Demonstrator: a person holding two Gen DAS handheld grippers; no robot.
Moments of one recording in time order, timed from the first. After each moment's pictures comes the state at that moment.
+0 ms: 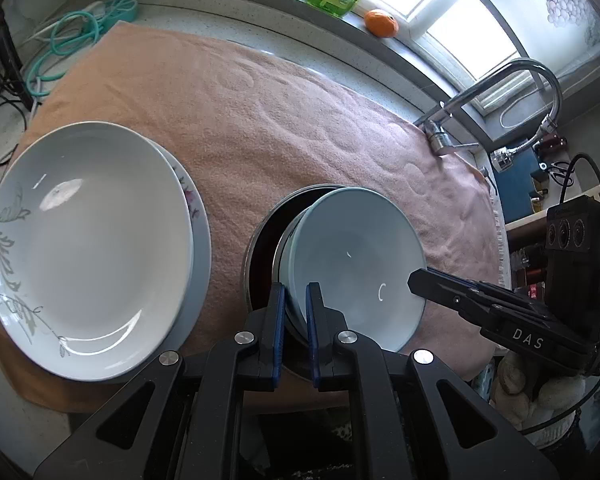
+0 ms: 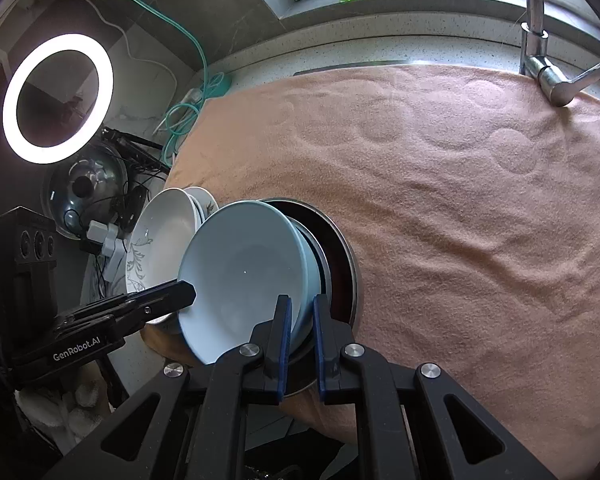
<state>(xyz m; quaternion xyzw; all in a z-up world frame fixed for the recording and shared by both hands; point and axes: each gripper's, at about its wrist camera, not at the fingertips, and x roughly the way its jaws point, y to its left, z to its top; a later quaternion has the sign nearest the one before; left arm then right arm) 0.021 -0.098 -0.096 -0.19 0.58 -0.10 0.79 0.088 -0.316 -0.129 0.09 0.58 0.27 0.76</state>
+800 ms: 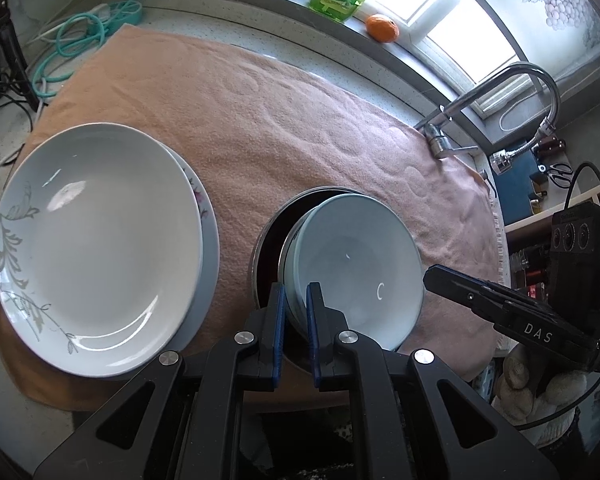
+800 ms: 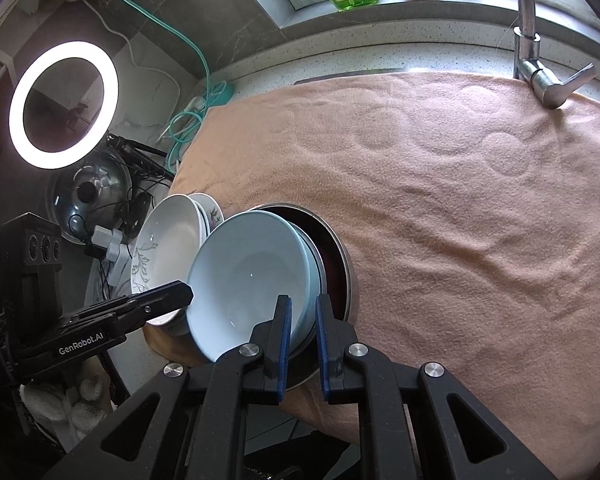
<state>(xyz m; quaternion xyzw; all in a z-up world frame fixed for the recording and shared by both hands) 0.015 -0.091 -0.092 -0.19 0.57 -0.09 0.79 0.084 -0.327 -0.120 0.10 0.57 0.27 0.77</state>
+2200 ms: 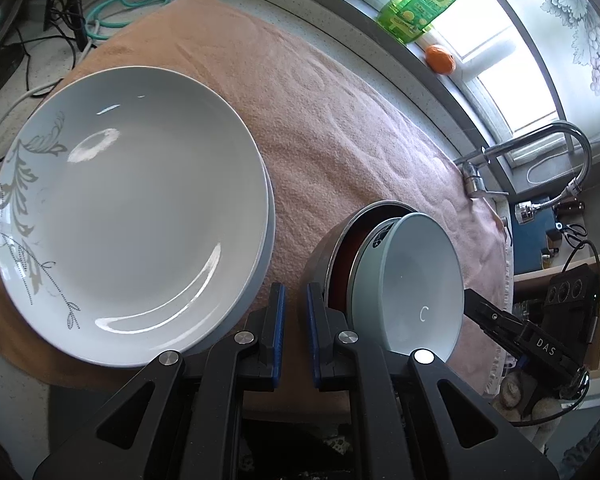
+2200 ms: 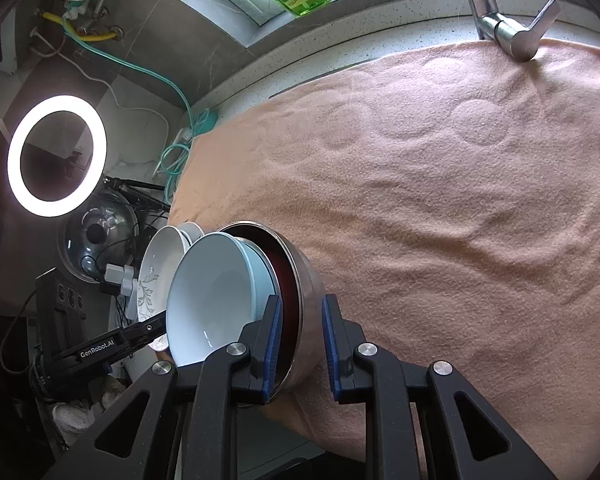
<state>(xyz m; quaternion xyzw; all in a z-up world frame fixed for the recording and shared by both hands) 0.009 -0.064 -0.124 -0.27 0.56 -0.03 0.78 0.097 -0.360 -0.151 0.19 0.56 0.26 0.76</state>
